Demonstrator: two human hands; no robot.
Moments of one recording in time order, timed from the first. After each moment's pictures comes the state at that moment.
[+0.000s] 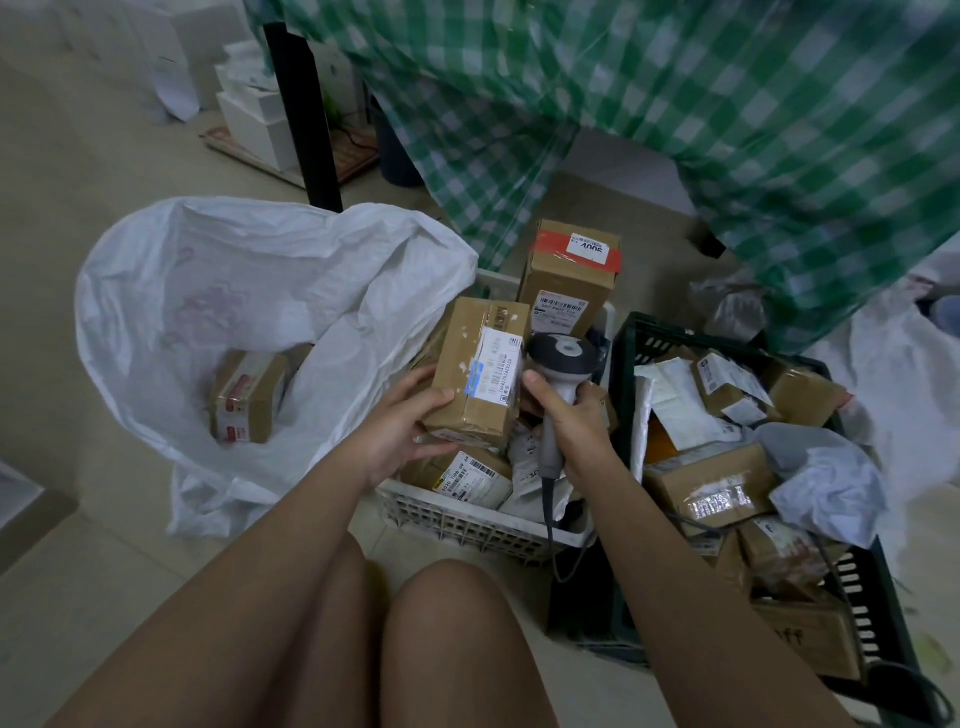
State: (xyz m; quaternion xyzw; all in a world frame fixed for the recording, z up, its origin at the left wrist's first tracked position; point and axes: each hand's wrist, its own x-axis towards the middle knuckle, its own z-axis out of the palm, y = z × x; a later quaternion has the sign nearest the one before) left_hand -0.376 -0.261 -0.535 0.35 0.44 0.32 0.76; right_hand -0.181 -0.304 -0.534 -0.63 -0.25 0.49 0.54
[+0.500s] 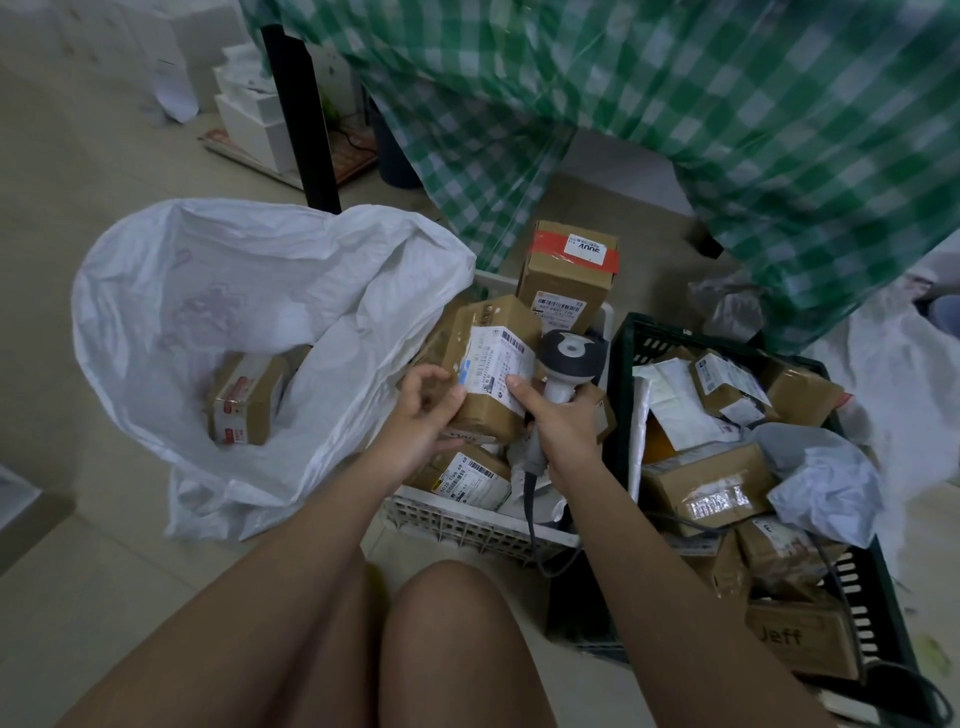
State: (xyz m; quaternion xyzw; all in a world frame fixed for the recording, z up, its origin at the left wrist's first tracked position) left_hand -0.356 -0.273 -0.538 0.49 0.47 0.36 0.65; right_hand -0.194 -0.302 -0.537 -0.64 -0.23 0.45 0.58
